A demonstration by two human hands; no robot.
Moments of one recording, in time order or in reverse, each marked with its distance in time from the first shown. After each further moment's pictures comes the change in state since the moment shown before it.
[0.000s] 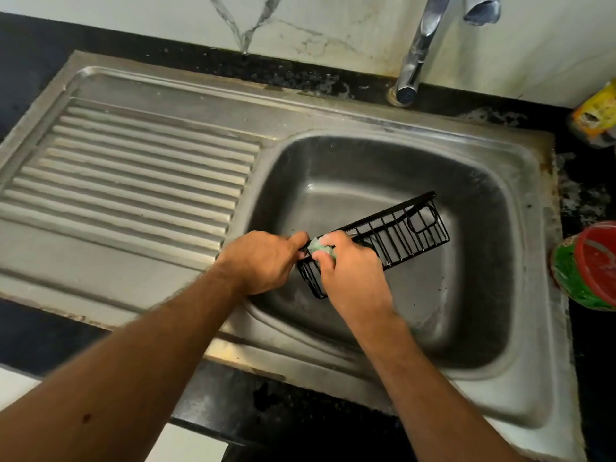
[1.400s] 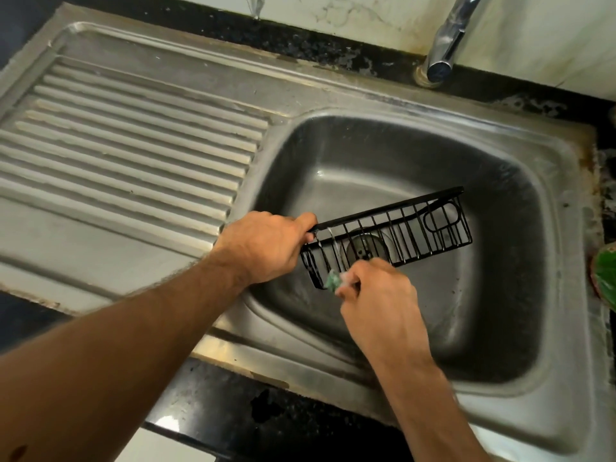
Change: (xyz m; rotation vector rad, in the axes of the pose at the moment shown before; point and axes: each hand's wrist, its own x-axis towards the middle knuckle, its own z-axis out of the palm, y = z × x) left_hand 0.002 0.001 -0.003 -0.006 0.084 -0.068; right_hand -0.033 0.018 0.012 -0.085 -0.044 0.082
